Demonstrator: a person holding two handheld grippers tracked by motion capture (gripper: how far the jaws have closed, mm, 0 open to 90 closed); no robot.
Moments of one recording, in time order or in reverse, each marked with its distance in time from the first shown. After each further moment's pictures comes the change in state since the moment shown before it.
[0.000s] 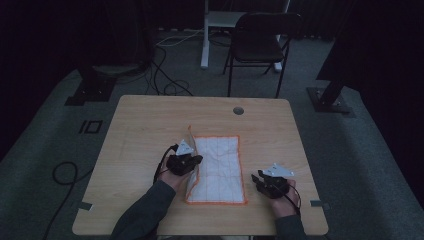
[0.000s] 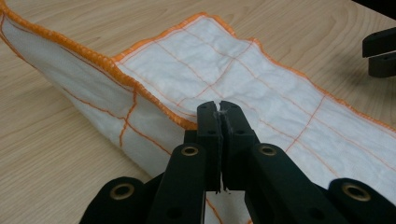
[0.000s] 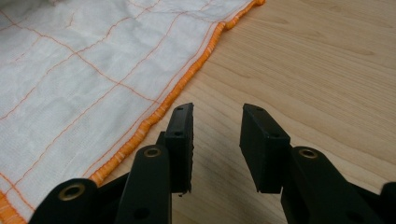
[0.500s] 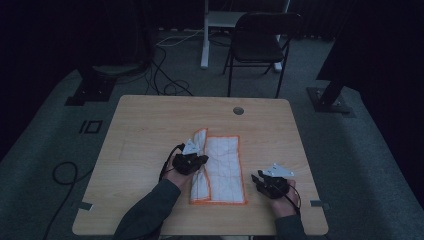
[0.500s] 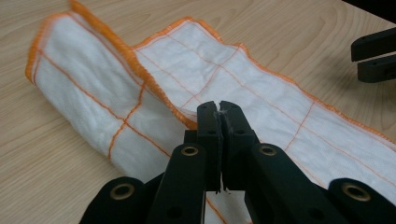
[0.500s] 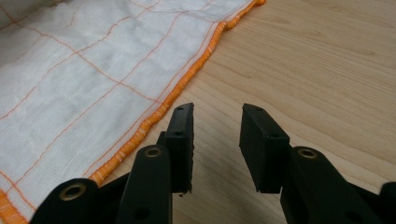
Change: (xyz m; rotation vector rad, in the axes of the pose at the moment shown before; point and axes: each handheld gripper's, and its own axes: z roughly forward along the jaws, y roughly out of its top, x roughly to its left) left arm -0.010 0.009 0.012 0.003 -0.026 0.018; right arm 0.000 0.000 0.000 0.001 0.001 -0.002
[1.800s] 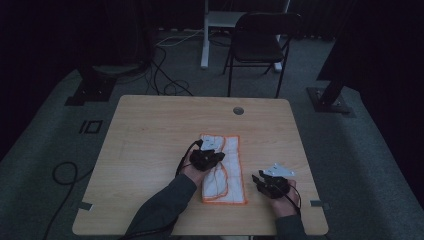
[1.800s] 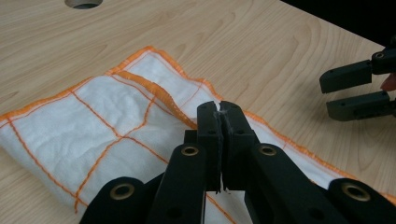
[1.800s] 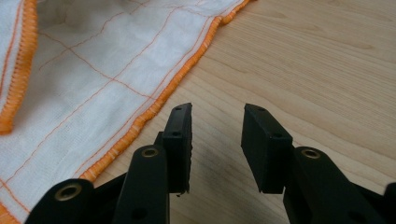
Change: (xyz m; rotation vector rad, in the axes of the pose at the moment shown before) left arm -0.025 0.033 0.034 -0.011 -0.057 0.036; right arm -0.003 -0.002 0.002 0.009 -0.003 0.010
